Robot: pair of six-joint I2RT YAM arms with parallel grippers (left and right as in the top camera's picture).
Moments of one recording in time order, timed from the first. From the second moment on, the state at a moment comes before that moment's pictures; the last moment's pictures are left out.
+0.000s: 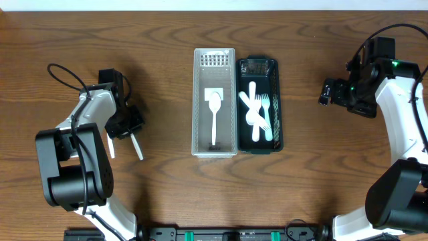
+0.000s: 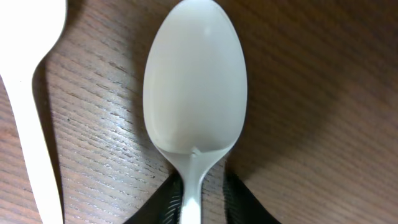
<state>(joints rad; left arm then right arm) 0.14 1.89 1.13 -0.82 0.02 -0.36 -0.15 1.71 1.41 -1.09 -0.11 0.15</state>
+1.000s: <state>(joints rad) -0.22 1.57 1.51 -1.13 0.01 -0.36 -0.15 1.71 1.41 -1.09 -0.11 0.15</state>
